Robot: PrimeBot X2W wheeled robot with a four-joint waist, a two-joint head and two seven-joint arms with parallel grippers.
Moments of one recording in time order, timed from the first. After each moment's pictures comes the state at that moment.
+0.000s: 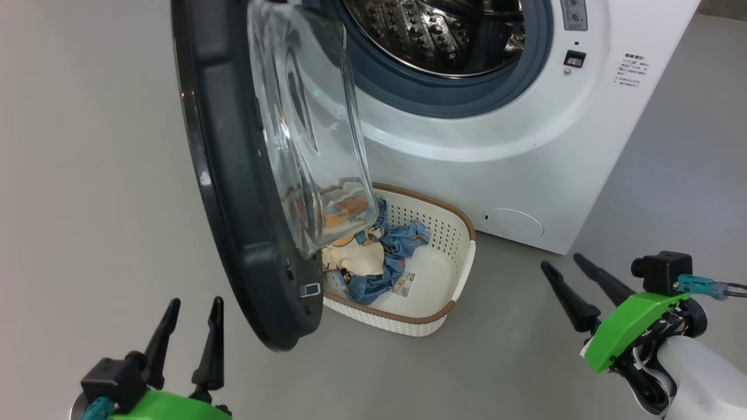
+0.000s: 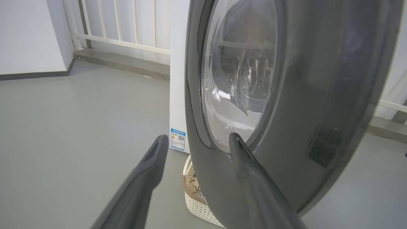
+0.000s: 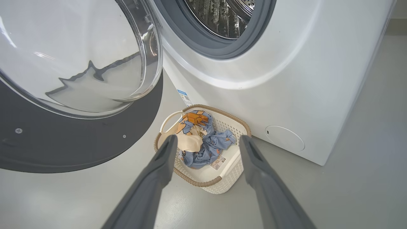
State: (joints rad) left arm -0.10 0.09 -0.14 0.25 -0.36 -0.13 -0.25; right arm -0.49 -0.49 0.71 0.63 0.97 0.13 -0.25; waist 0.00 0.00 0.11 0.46
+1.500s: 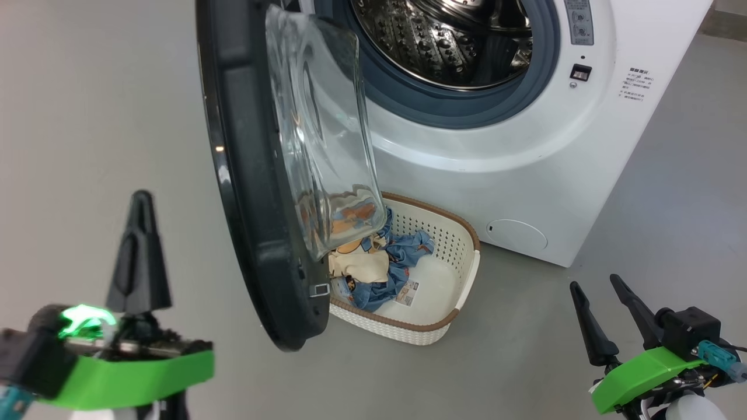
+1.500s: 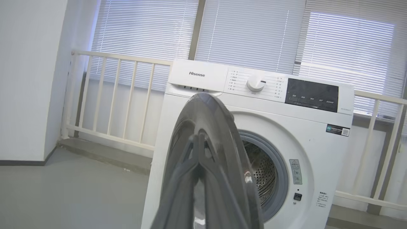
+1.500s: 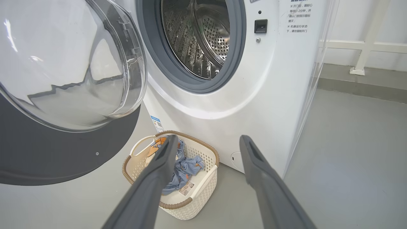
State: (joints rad) left arm -0.15 0.05 -0.06 -0.17 -0.45 -0.13 -0.26; right arm -0.15 -0.22 0.05 0.34 0.30 0.13 -0.25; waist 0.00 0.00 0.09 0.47
